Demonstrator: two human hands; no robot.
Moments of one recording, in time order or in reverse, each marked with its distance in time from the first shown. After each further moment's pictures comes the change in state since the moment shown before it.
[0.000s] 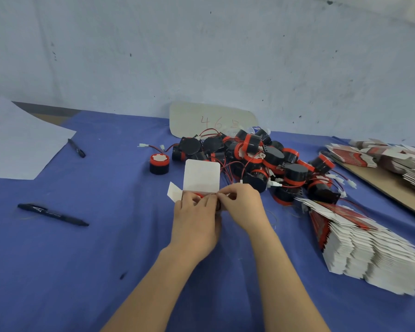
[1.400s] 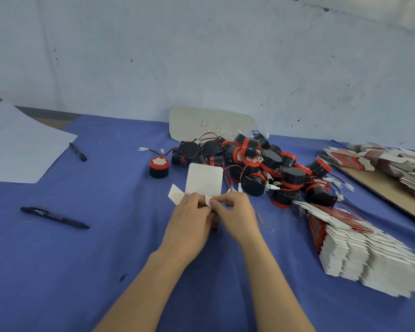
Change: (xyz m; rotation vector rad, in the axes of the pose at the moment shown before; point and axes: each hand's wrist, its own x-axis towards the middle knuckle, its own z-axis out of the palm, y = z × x) left_hand 0.001 -0.015 0.000 -0.214 0.043 0.015; right_hand -0.011 0.005 0.015 0.239 0.043 0.052
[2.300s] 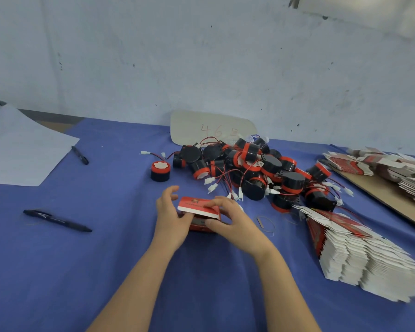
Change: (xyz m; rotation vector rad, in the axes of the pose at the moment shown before) left_hand 0.006 -0.022 -0.004 -0.652 0.171 -0.430; right_hand -0.010 0.010 -0.012 0.151 -0.361 -0.142
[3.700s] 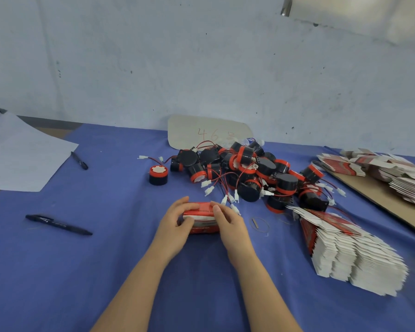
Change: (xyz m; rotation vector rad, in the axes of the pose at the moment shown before) left_hand -0.014 0.008 -0.006 -0.018 -0.193 0.059; right_hand -0.001 0.003 0.026 0.317 0.363 0.201
